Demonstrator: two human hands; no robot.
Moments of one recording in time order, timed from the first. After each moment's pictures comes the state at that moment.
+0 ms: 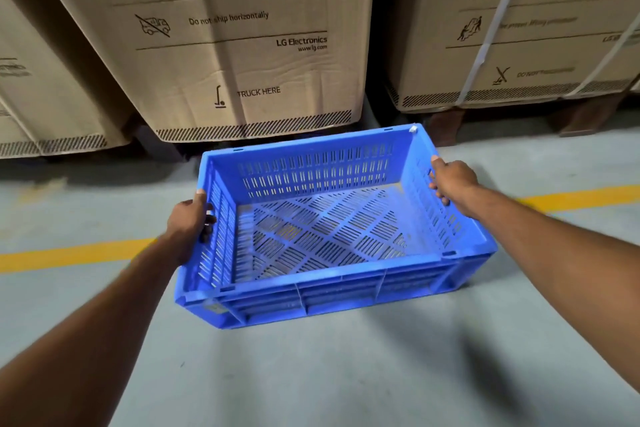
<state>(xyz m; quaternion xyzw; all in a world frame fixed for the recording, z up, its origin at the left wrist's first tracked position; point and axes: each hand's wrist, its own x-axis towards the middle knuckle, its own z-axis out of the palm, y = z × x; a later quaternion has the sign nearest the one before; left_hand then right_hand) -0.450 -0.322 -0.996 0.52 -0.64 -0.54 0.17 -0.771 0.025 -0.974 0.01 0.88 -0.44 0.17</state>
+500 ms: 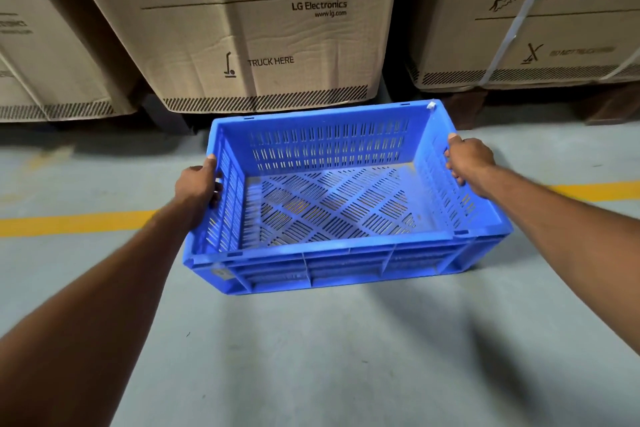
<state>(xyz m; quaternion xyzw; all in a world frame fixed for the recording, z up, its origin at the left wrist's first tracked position) -0.460 -0.329 -0.992 0.54 -0.64 -0.51 0.20 -0.786 0.014 -0.984 0.00 0.91 -0.39 0.13</state>
